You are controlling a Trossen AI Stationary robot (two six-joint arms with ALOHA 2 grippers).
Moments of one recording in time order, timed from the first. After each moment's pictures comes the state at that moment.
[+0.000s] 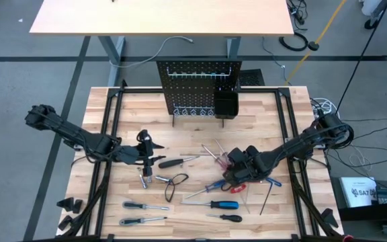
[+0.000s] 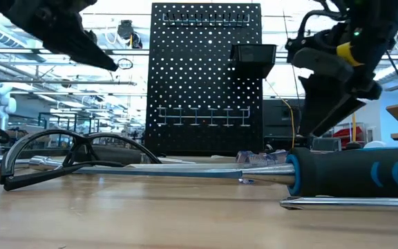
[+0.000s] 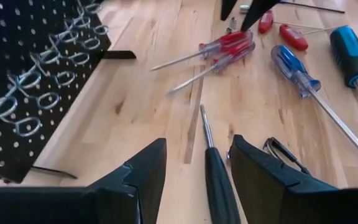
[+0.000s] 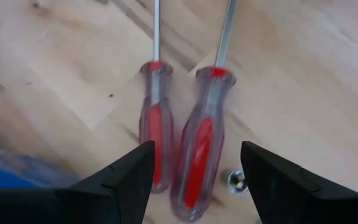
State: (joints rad) left arm -0.37 0.96 0.52 -0.16 -0.49 -0.18; right arm 0.43 1.61 0.94 -0.68 0.49 1.22
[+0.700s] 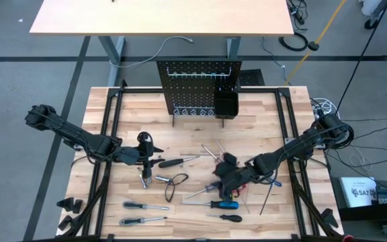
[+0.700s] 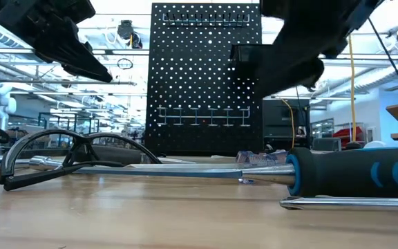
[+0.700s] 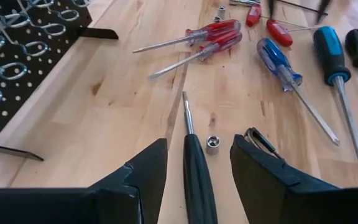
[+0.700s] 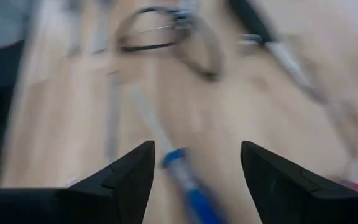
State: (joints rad) left arm -0.37 0.96 0.47 -0.13 -0.42 -0.28; right arm 0.45 1.61 0.94 -0.10 0.29 0.56
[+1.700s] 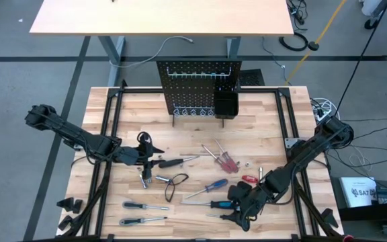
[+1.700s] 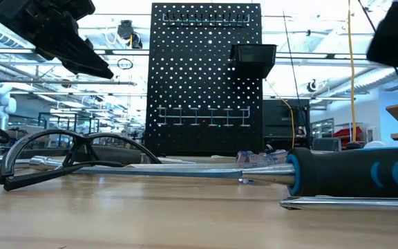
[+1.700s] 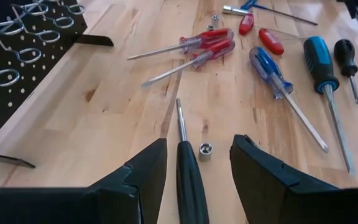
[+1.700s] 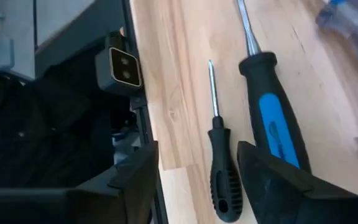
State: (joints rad) left arm -0.38 0.96 0.47 -0.09 -0.42 -0.28; right arm 0.69 1.61 1.03 -0.27 0.08 1.05
